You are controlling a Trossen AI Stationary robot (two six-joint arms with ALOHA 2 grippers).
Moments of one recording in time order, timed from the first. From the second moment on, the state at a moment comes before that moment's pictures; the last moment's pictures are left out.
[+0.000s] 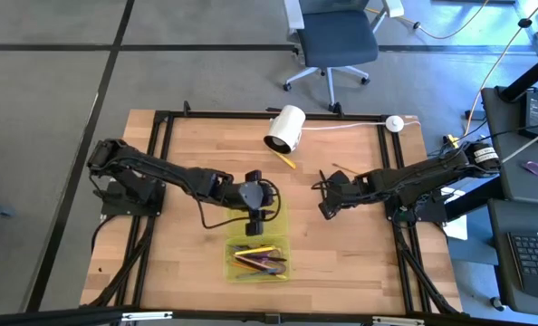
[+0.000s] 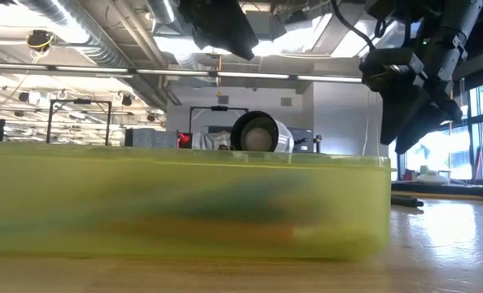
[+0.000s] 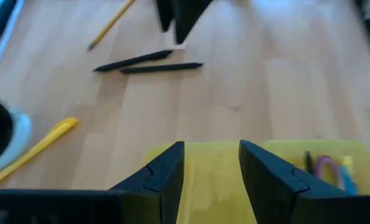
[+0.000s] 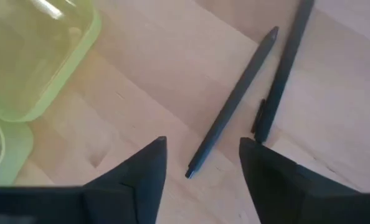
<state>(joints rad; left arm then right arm) -0.20 1.59 1.26 -0.42 -0.22 -0.19 0.19 1.27 0.75 -0.67 0.20 1.11</state>
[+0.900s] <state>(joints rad) -0.16 1.39 0.91 0.05 -0.16 -0.22 0.19 1.62 0.76 -0.56 0.13 1.15</state>
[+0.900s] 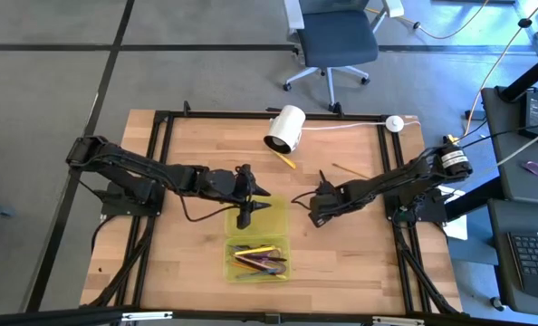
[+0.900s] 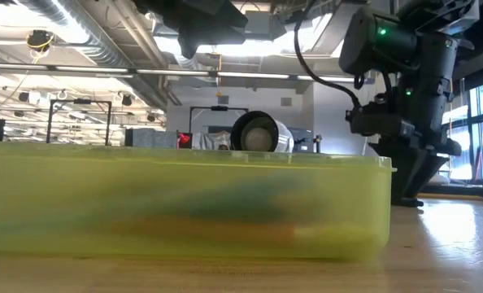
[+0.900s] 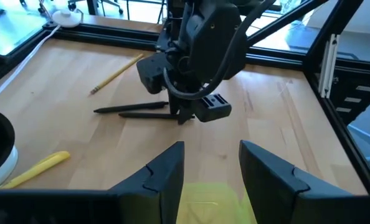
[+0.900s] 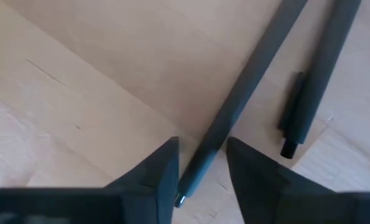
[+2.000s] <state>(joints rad) -0.16 1.38 0.92 -0.26 -0.16 -0.39 0.43 1.54 1.02 -0.41 0.14 0.76</state>
